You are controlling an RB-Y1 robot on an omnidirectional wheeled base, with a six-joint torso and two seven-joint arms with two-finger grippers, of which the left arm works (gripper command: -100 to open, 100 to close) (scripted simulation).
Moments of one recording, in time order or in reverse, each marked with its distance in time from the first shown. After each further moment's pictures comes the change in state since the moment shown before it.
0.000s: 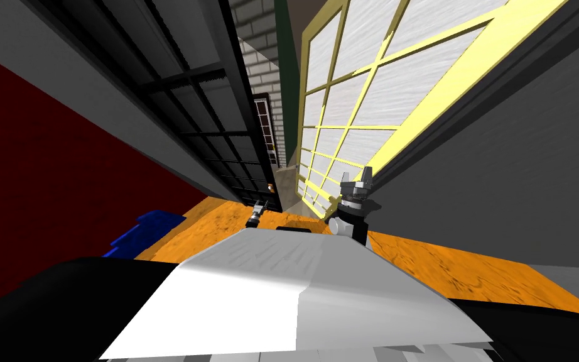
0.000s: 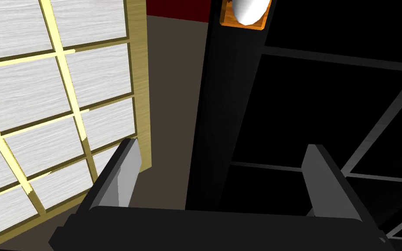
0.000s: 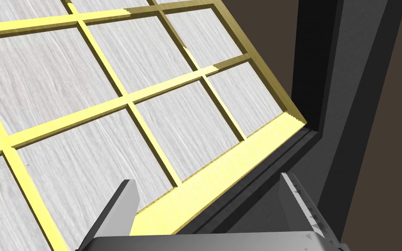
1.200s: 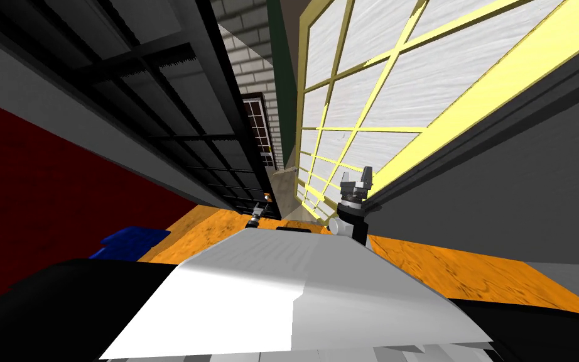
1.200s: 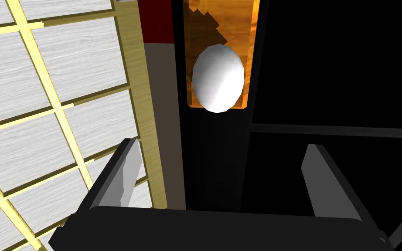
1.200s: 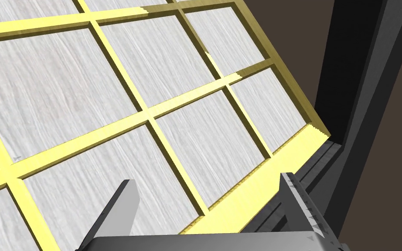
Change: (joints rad) arm -0.039 0.008 -0.005 0.148 -0.003 -0.036 -0.116
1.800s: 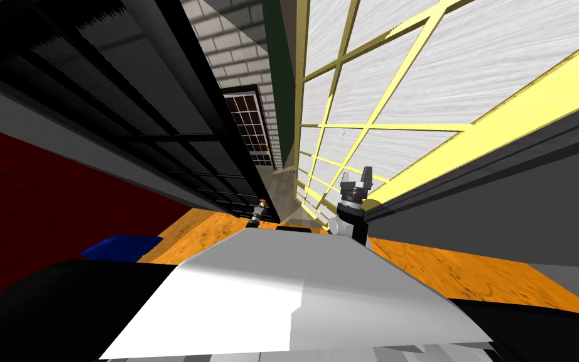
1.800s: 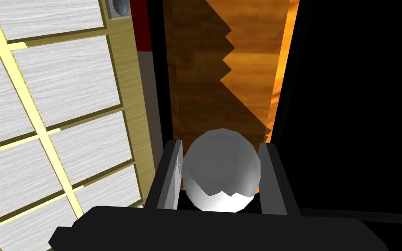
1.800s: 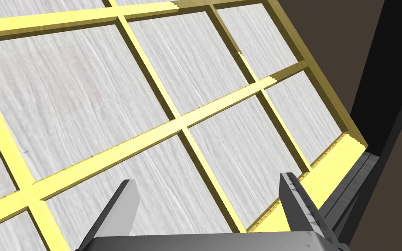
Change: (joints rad) arm -0.016 -0.011 0.007 0.012 0.002 0.009 -0.009
